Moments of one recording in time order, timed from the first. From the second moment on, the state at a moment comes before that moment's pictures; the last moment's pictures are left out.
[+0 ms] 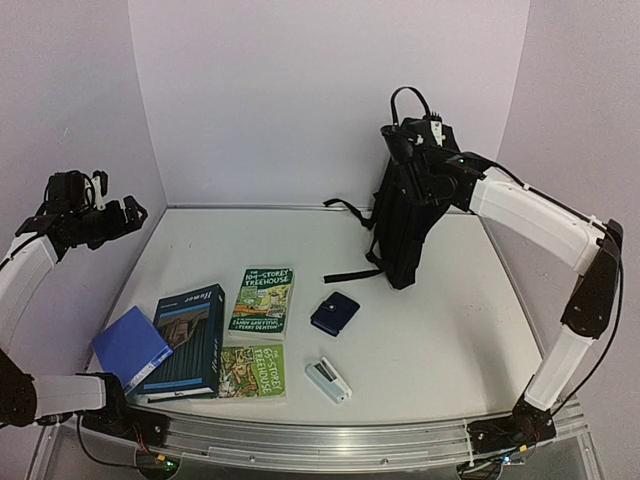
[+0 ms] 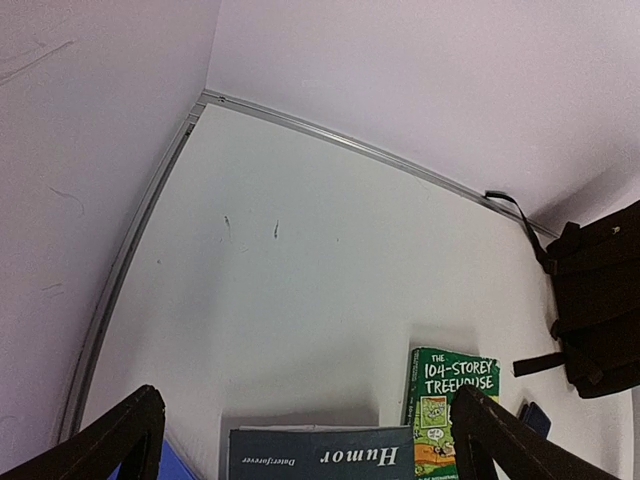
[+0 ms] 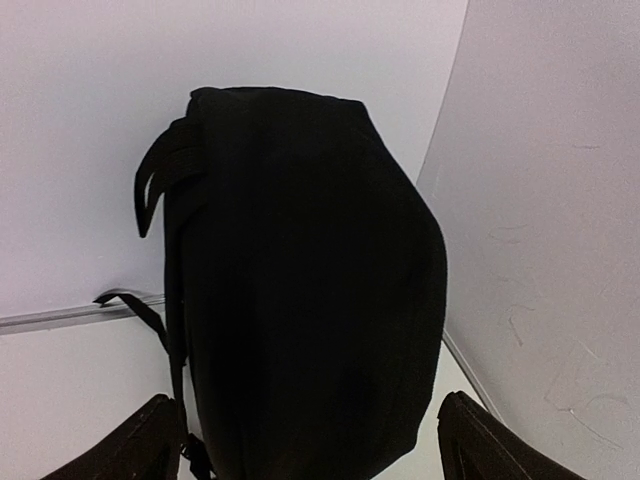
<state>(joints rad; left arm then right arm) 0.10 1.04 1.01 -0.52 0.21 -0.29 0.75 1.74 1.75 -0.59 1.07 0.41</state>
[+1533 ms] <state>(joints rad) 0.10 1.05 1.01 -0.50 0.37 -0.28 0.47 1.28 1.11 -0.42 0.37 0.71</state>
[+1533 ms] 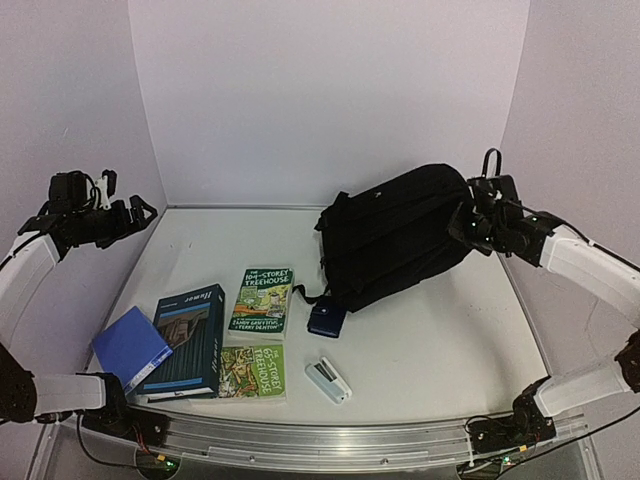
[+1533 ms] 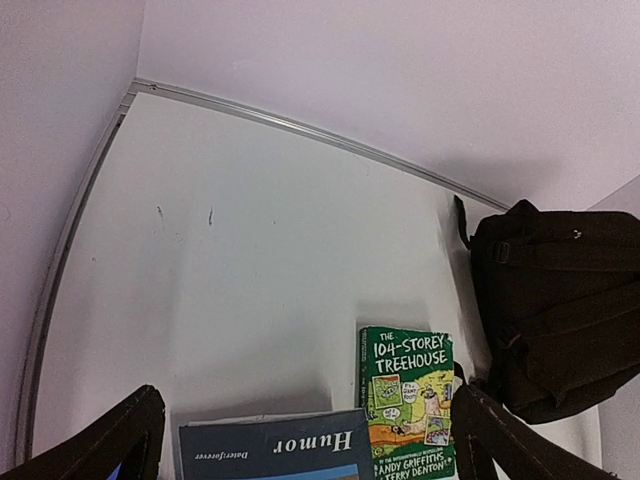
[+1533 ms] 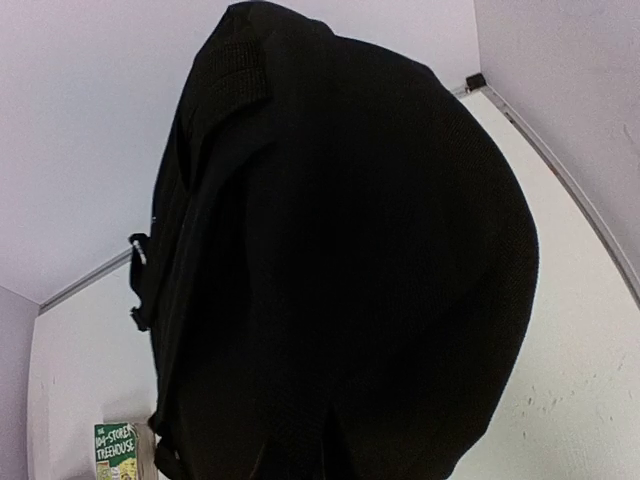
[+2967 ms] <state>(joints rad) 0.10 1.08 0.99 -0.47 0.47 -0.28 0.48 1.46 0.74 0.39 -0.09 1.33</state>
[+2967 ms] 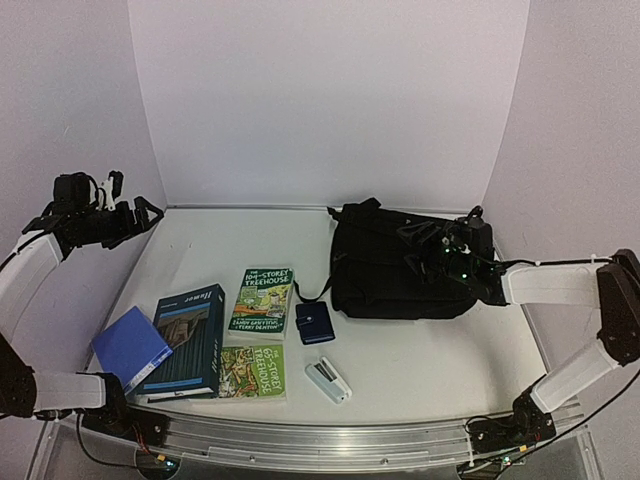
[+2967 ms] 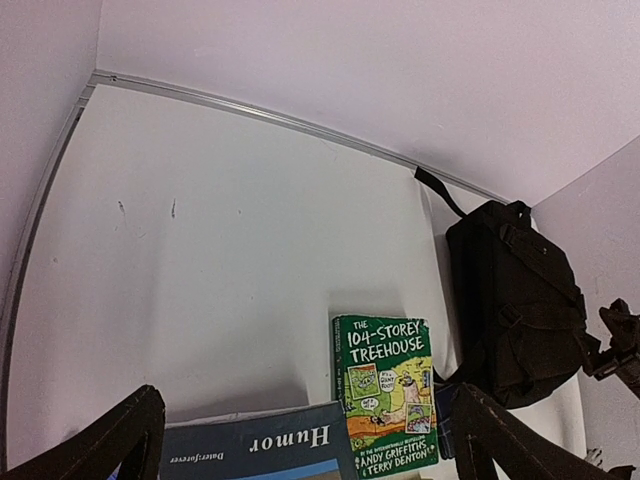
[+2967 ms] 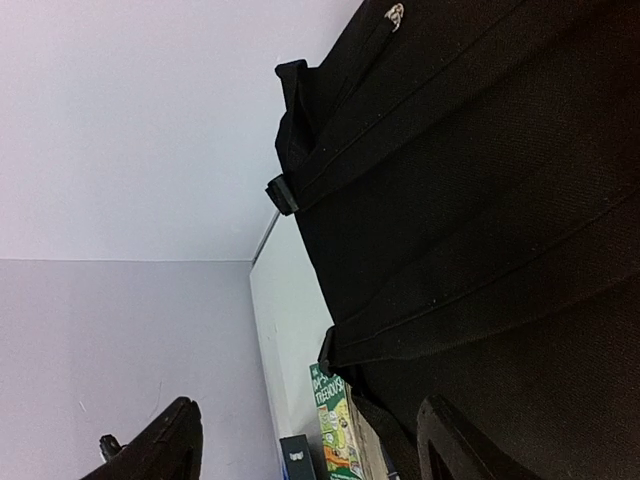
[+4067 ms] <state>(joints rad) 0.10 1.08 0.99 -0.47 0.47 -0.28 0.56 1.78 0.77 0.59 0.04 1.49</state>
